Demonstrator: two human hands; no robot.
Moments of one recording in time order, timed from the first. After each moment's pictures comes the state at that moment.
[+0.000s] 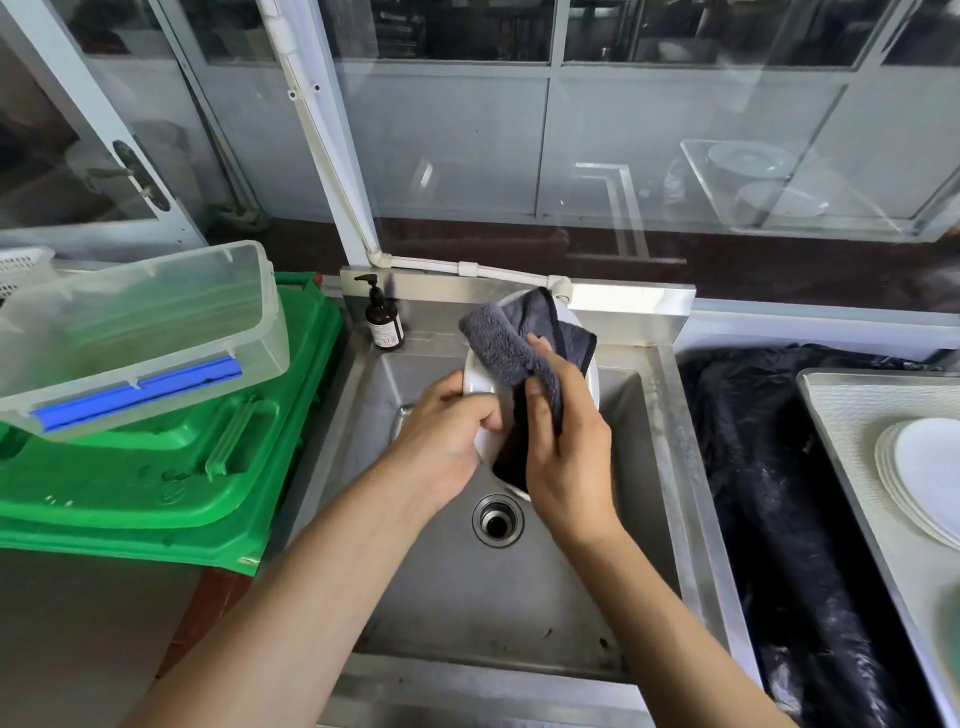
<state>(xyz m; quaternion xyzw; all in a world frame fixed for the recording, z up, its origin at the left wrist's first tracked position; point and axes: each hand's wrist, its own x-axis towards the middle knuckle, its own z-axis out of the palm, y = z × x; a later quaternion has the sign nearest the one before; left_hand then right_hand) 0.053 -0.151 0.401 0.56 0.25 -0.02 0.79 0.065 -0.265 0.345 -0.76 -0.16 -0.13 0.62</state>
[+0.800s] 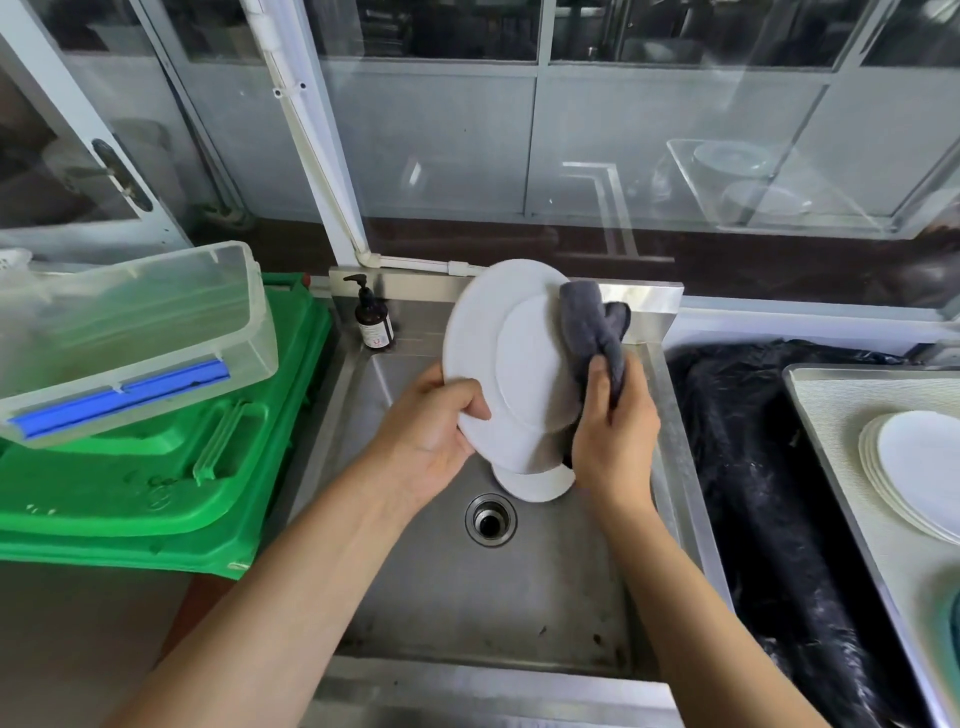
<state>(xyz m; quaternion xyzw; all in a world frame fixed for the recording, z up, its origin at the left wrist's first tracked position) 0.056 -0.142 0.403 0.50 0.23 -0.04 0.84 0.091 -0.294 0.341 -0.78 0.03 -0.15 0.60</state>
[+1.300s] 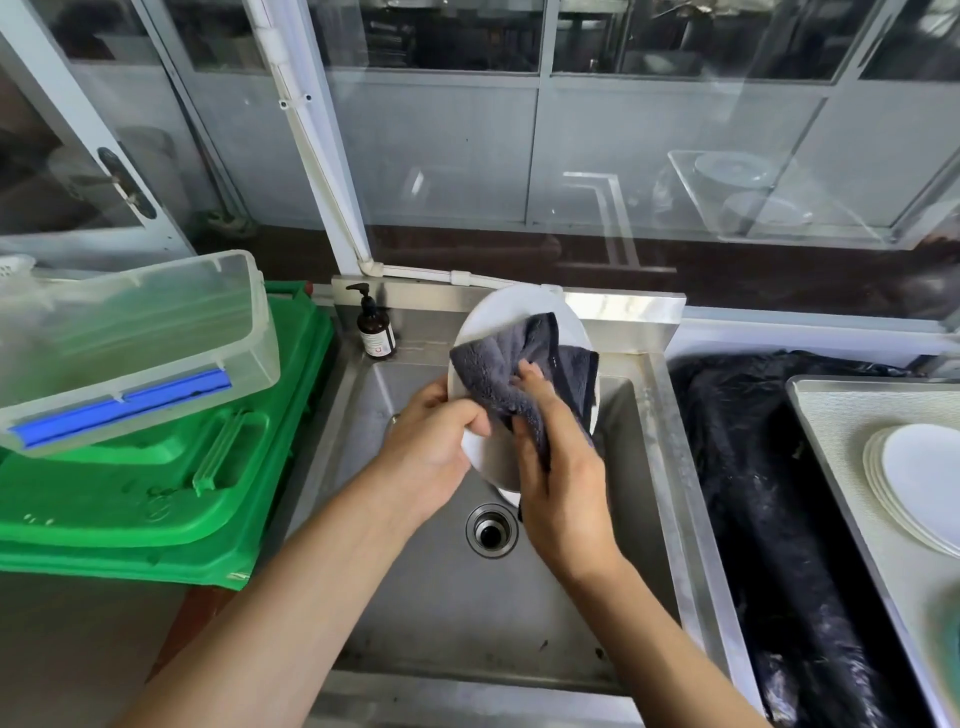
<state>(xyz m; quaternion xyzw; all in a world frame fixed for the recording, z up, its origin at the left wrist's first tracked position) 0.058 -0.142 0.396 0.53 0.22 -0.01 0.82 0.056 -0.268 0.331 -0.79 -0.21 -0.16 0.55</state>
